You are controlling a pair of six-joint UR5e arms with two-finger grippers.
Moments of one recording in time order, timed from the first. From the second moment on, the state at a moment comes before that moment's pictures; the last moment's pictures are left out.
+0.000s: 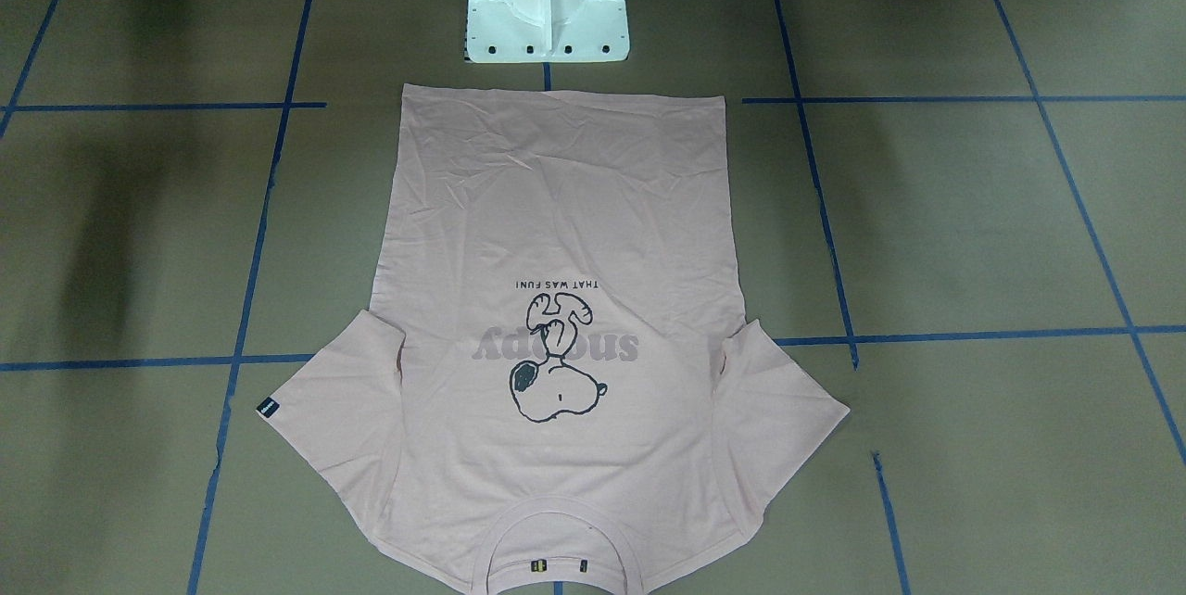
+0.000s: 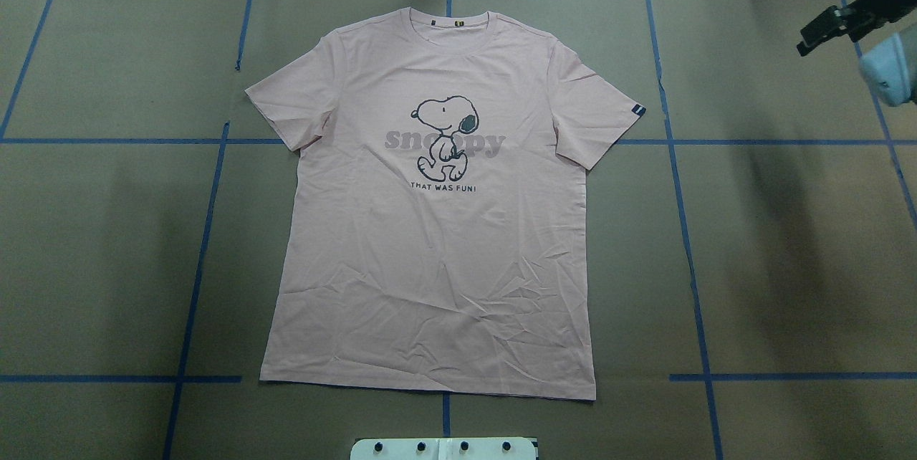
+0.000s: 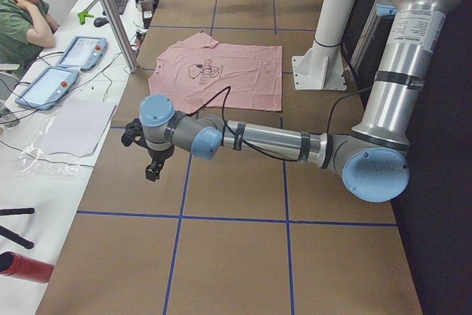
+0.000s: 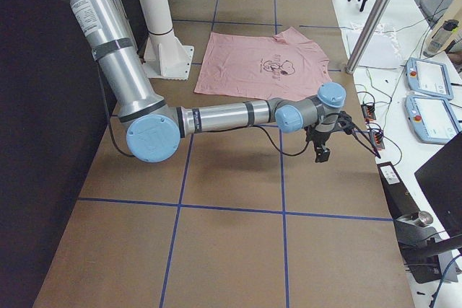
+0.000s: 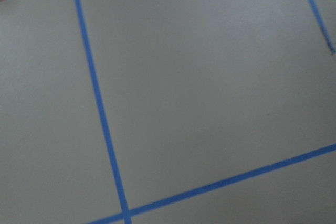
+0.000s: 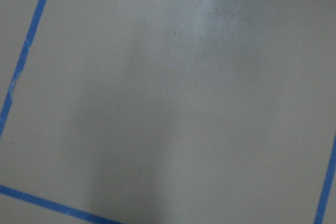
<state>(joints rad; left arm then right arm) -1.46 -1.79 -1.41 -2.01 -2.39 -0.08 1.25 -1.11 1.28 -1.33 2.22 0.26</state>
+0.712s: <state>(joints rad) -1.39 -1.87 -1.33 -2.08 -2.35 -0.26 1.00 -1.00 1.21 -1.09 2.16 0.85</state>
